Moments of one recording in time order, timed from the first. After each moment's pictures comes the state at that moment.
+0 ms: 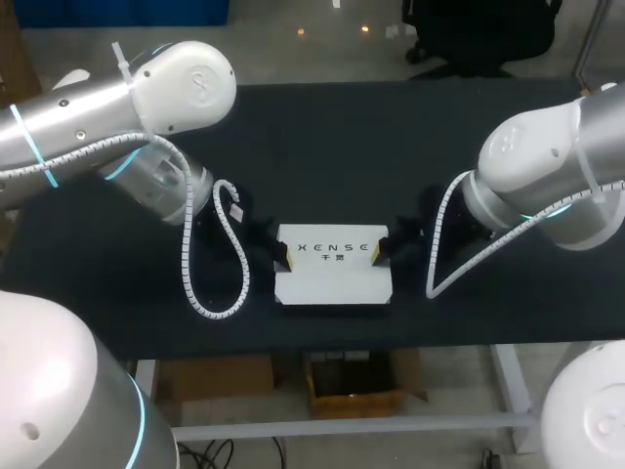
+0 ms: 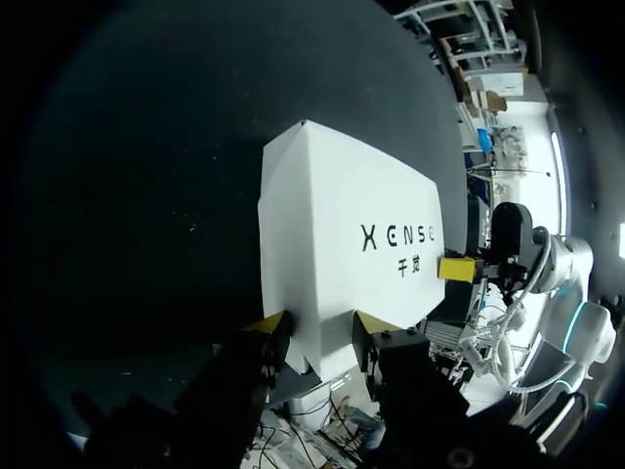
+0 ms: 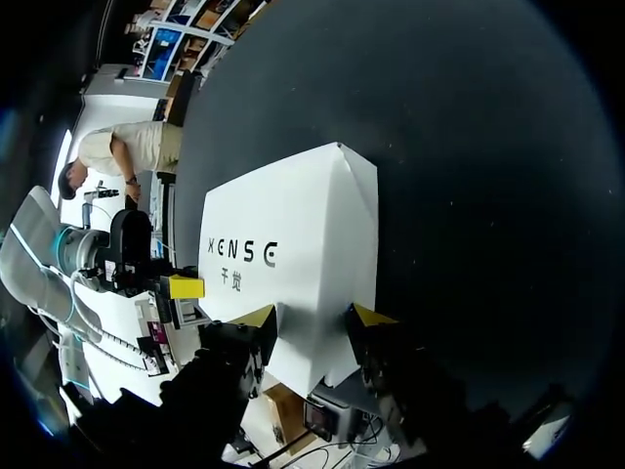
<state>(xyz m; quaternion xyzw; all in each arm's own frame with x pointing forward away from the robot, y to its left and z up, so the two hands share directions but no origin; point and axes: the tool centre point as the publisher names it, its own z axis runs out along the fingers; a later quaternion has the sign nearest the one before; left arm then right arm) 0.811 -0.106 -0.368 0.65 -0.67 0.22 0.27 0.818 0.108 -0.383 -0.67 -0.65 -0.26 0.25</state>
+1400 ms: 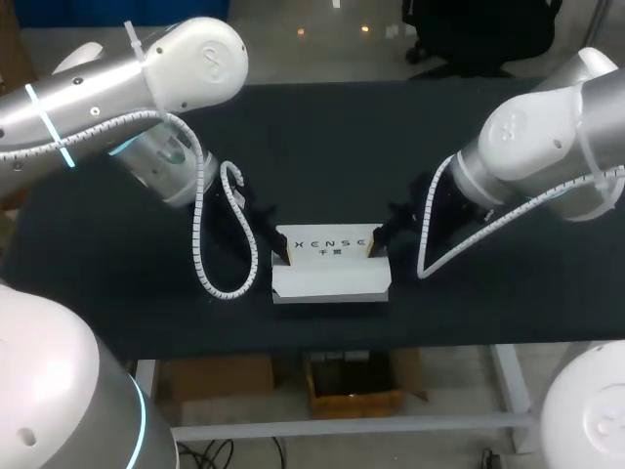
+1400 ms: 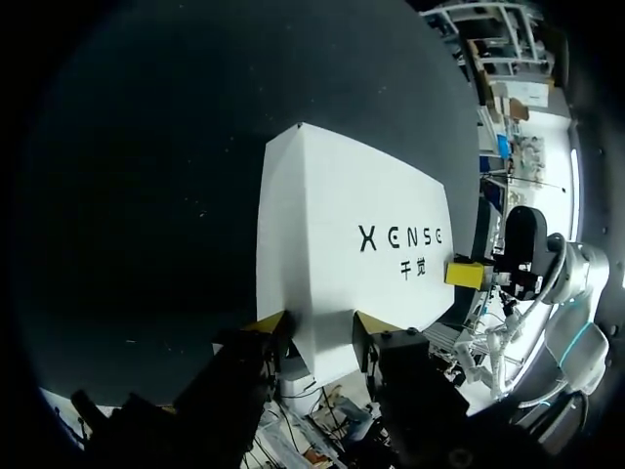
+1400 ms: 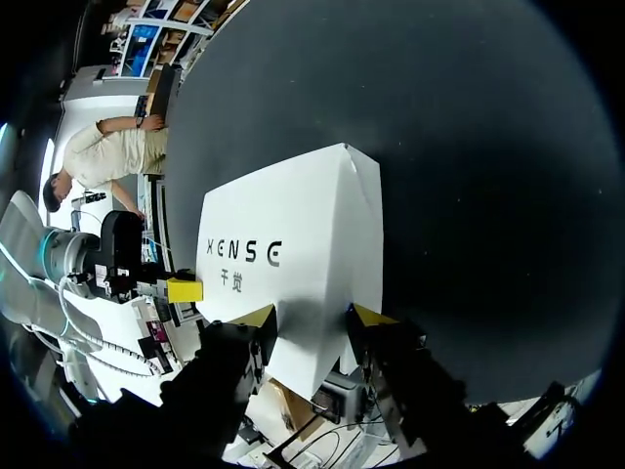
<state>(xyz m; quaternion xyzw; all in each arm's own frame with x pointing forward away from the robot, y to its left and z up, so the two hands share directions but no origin) 0.811 -0.104 -0.352 0.68 -0.65 0.17 0.29 0.820 0.116 -0.365 -0.69 -0.64 -0.21 0.27</state>
